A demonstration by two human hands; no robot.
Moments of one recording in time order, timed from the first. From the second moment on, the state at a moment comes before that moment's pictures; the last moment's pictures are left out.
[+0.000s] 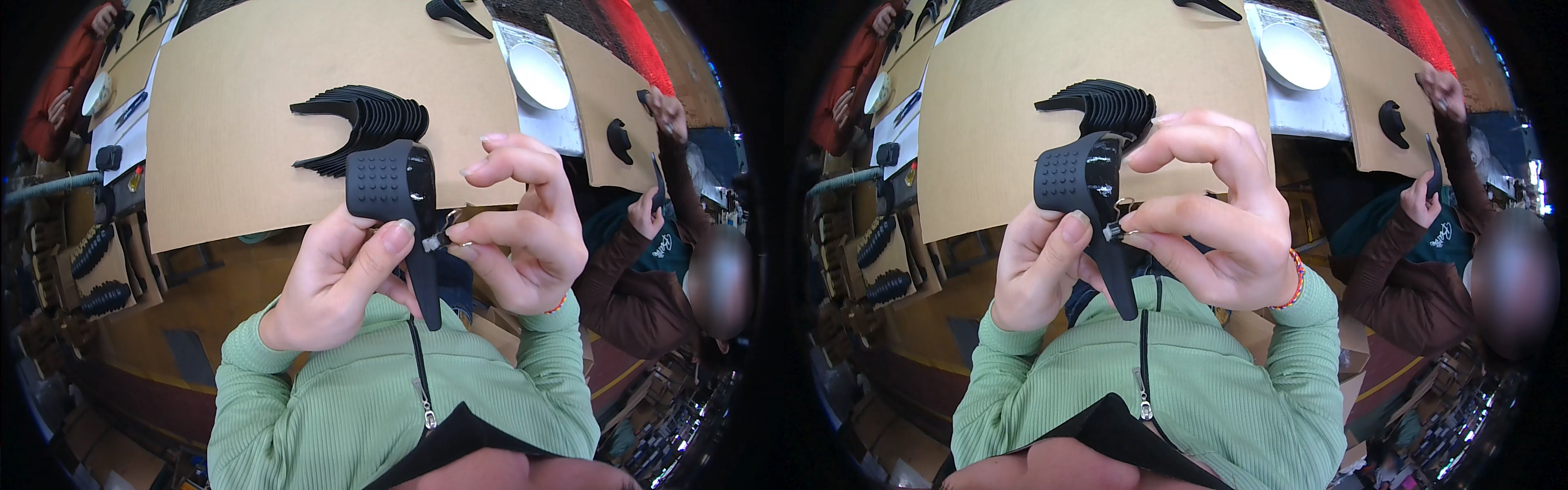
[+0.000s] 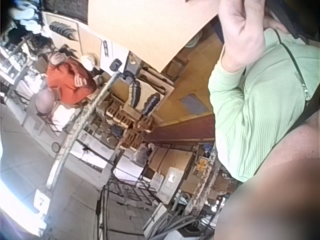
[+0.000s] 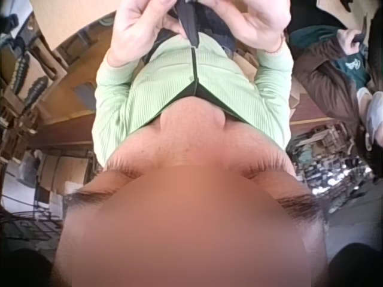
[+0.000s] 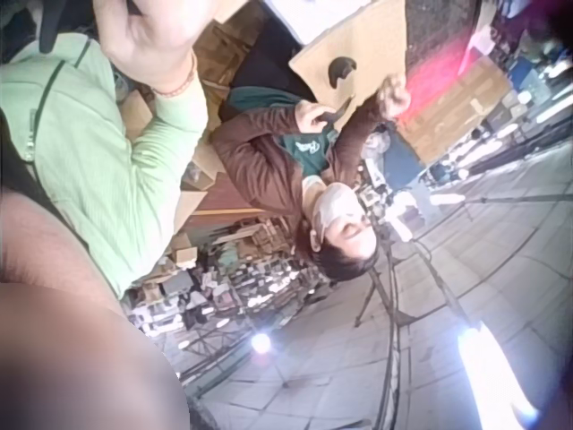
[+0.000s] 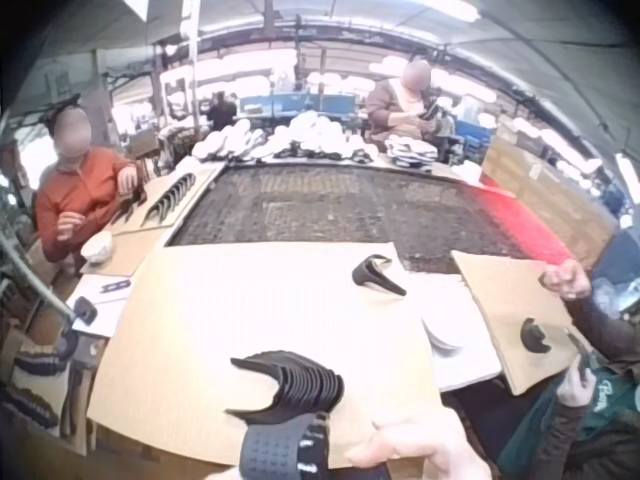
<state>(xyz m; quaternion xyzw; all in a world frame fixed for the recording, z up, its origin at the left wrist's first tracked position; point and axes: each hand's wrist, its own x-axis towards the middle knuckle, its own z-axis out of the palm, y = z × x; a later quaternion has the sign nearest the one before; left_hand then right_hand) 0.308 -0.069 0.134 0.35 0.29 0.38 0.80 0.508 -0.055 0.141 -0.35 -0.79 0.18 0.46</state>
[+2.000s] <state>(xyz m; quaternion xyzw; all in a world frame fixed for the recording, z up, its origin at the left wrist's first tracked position) 0.302 -0.053 0.129 0.36 0.26 0.43 0.79 0.515 -0.063 0.133 -0.25 -0.74 0.32 0.53</state>
